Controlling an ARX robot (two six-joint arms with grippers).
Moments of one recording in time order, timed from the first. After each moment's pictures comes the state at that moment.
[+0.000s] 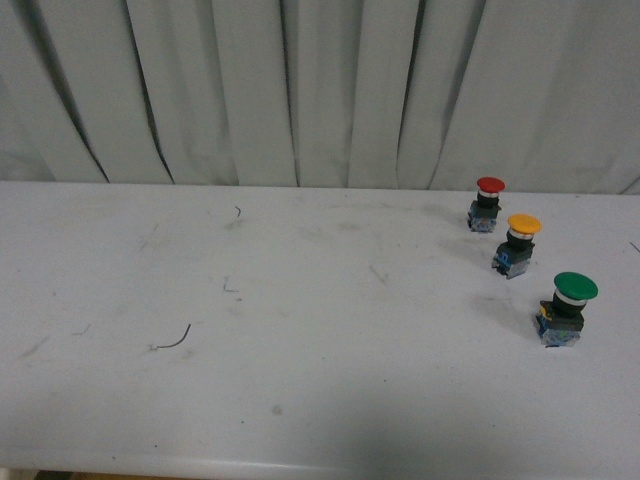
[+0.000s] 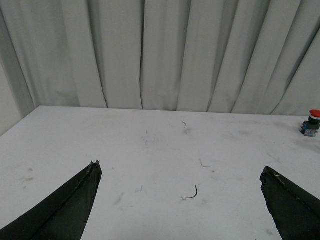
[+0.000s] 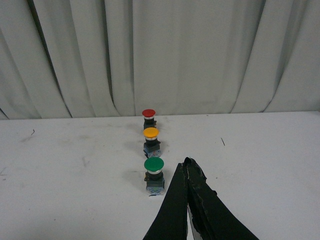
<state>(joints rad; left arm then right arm) 0.00 0.01 0.01 0.00 0.00 -0.01 0.00 0.17 0.01 0.17 0.00 0.00</state>
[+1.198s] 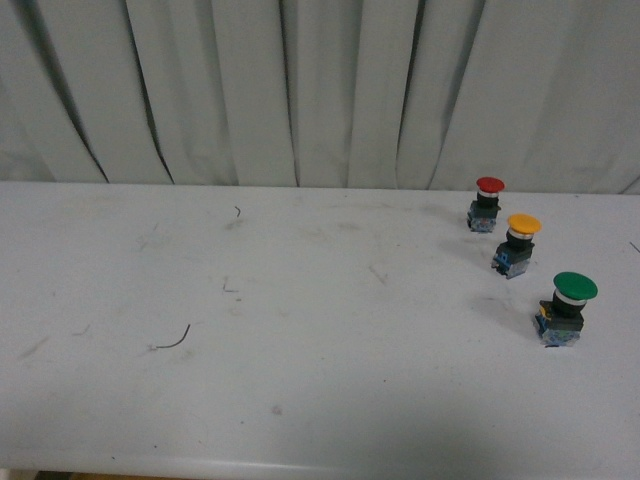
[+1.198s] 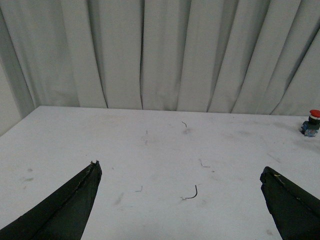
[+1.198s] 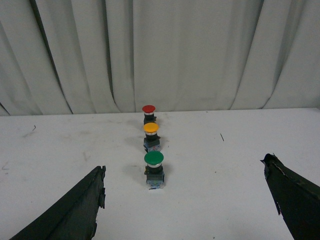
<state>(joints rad) 0.00 0.01 0.01 0.00 0.00 -0.01 0.00 0.00 0.01 0.00 0.00 0.00</state>
